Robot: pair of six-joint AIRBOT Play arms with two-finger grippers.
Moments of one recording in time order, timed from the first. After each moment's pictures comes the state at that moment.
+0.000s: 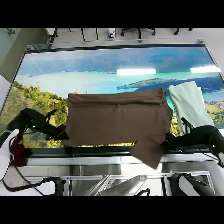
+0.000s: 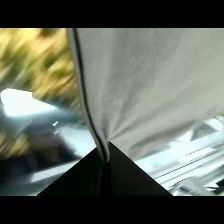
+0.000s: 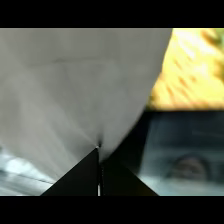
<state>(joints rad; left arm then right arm) 0.26 -1.41 0.83 -2.01 1.40 1.85 -0.38 -0.98 0.41 2.13 -1.23 -1.80</state>
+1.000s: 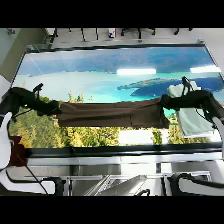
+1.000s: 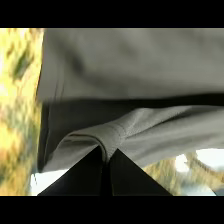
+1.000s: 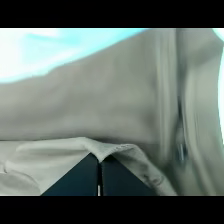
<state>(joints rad) 0.21 -1.59 1.32 -2.01 1.29 1.77 -0.17 -1.43 1.03 2.32 -0.90 -1.88</state>
